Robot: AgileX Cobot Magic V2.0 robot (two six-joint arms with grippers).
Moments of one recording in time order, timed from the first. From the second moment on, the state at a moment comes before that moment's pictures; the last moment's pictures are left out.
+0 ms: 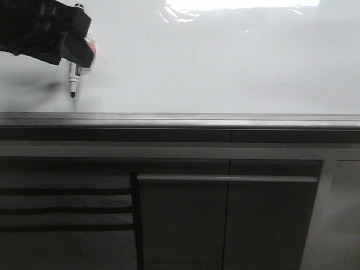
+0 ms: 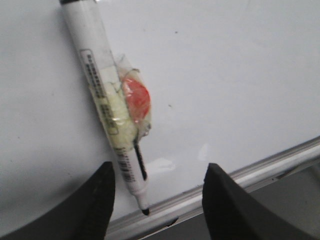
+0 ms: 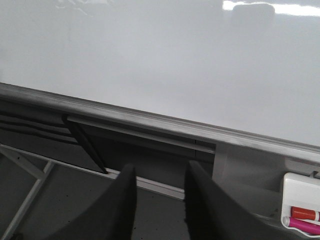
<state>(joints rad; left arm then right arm) -0.41 1.43 -0.93 -0.16 0.20 0.14 0.00 0.71 -0.70 0.53 0.67 -0.51</state>
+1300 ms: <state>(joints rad) -0.59 1.46 -1.17 0.00 0.92 0.60 0.18 0.96 -0.88 0.65 0.93 -0.95</state>
